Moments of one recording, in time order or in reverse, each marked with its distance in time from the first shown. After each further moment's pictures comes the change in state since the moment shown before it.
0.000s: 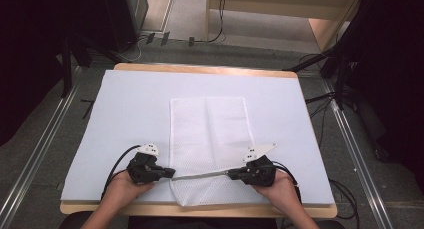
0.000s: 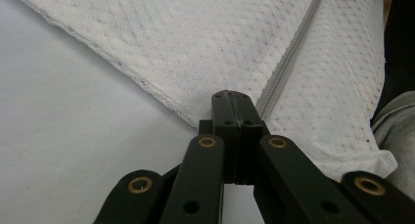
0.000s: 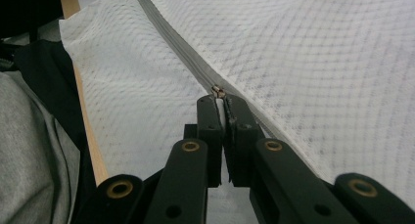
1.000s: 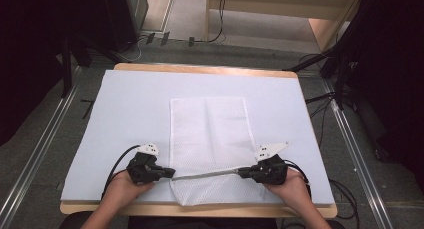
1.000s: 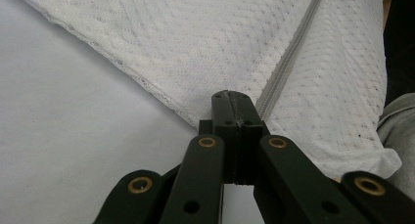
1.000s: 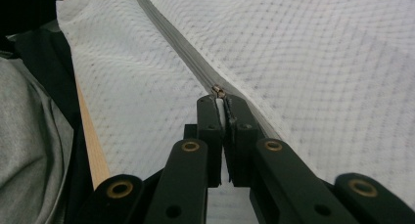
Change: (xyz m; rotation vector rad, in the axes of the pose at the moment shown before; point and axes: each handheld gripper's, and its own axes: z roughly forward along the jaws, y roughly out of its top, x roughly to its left) left arm 0.001 0.000 0.000 -0.003 -0.009 -0.014; right arm -0.017 -0.015 -0.022 -0.010 0.007 -0.008
